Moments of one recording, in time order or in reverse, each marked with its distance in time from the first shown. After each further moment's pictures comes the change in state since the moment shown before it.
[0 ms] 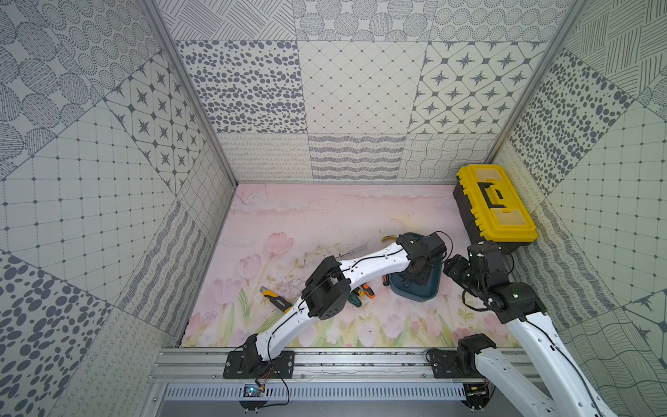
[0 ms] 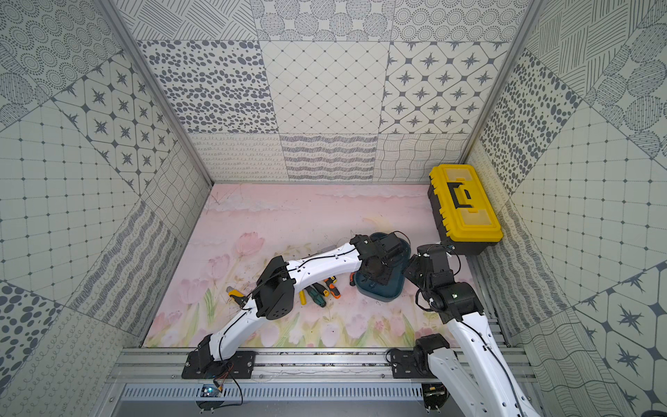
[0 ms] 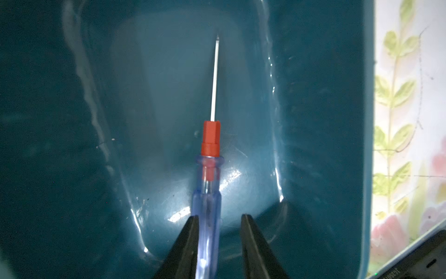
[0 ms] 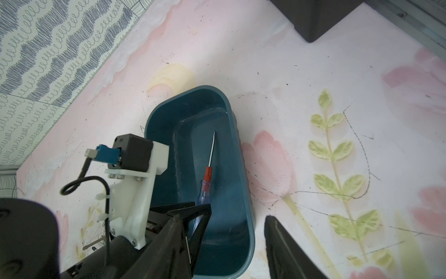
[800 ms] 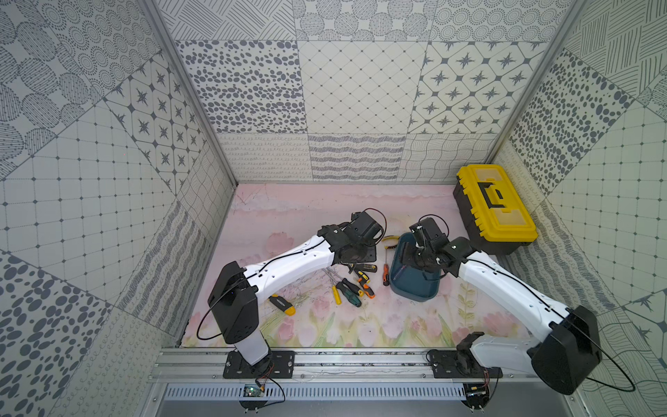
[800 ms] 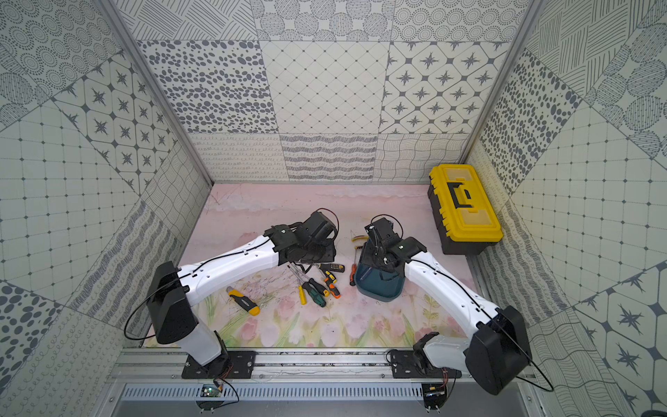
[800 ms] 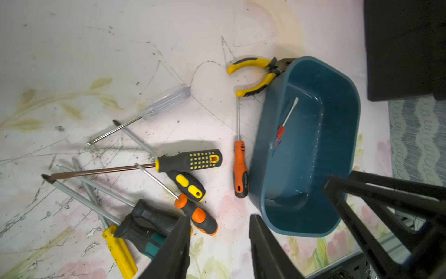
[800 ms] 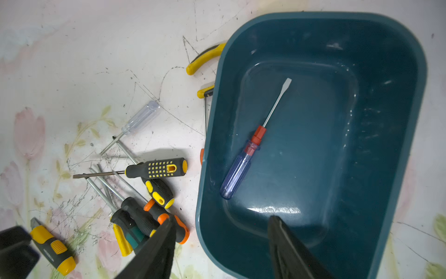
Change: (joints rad) left arm 0.228 -0.816 -0.890 0.285 -0.103 -0.268; right arm 0.304 0.602 0.249 0.102 -0.086 -0.090
